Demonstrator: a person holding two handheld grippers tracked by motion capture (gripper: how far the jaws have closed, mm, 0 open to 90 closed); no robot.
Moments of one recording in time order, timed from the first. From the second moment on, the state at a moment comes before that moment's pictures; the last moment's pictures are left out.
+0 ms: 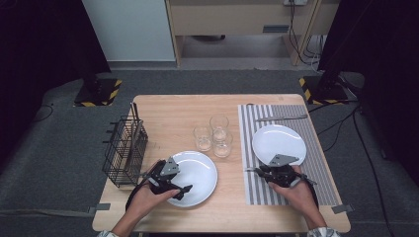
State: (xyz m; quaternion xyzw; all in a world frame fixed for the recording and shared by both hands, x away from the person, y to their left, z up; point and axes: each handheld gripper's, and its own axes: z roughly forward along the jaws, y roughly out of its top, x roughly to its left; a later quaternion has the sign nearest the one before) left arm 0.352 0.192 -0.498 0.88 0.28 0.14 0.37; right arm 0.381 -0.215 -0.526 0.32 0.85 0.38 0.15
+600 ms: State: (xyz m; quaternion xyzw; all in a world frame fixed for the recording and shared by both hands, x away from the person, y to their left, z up) left arm 0.352 0.191 -0.498 0.88 0.28 0.13 0.36; right arm 0.382 -0.216 -0.529 0.32 0.86 0.36 0.16
